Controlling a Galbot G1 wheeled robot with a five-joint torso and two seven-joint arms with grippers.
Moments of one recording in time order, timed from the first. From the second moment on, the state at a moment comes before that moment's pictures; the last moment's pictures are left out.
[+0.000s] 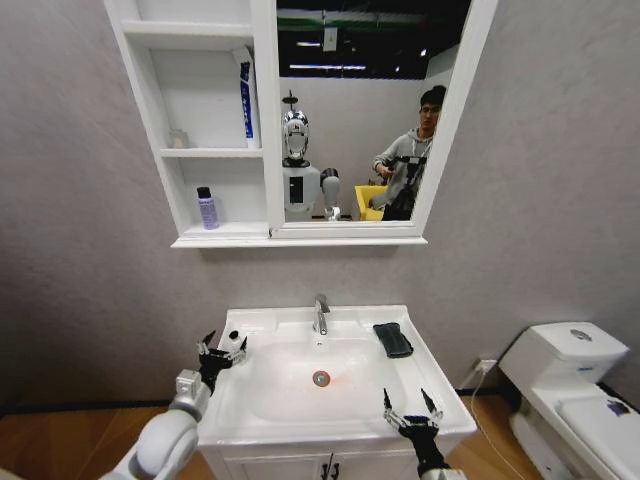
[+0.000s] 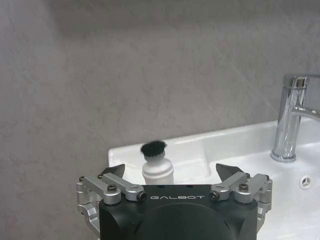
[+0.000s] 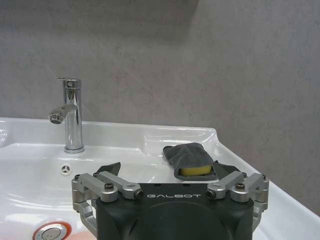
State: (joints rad) left arm 1.17 -1.01 -0.28 -1.85 -0.42 0.15 -0.20; right arm -1.63 1.38 0.52 1.93 0.11 0.21 0.14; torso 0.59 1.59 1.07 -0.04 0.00
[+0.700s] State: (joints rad) left arm 1.03 -1.08 -0.27 -1.62 -0.42 0.16 -0.14; right arm -1.63 1.36 0.54 1.91 0.12 0.21 0.15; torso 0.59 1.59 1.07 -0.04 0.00
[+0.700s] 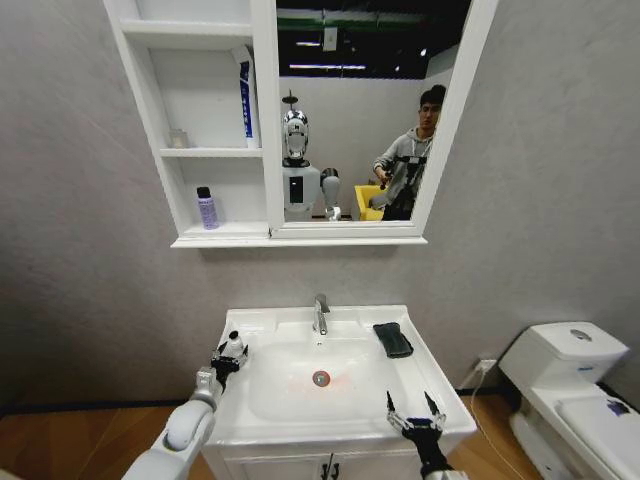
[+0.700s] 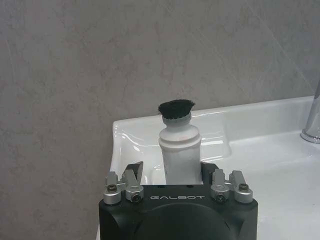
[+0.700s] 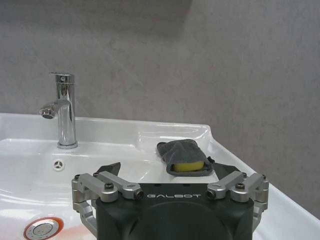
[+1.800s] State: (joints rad) left arm 0.66 -0.40 -0.35 -2.30 -1.45 0.65 -0.46; right arm -1.61 1.37 0.52 1.92 0.11 0.20 0.14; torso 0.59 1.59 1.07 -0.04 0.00
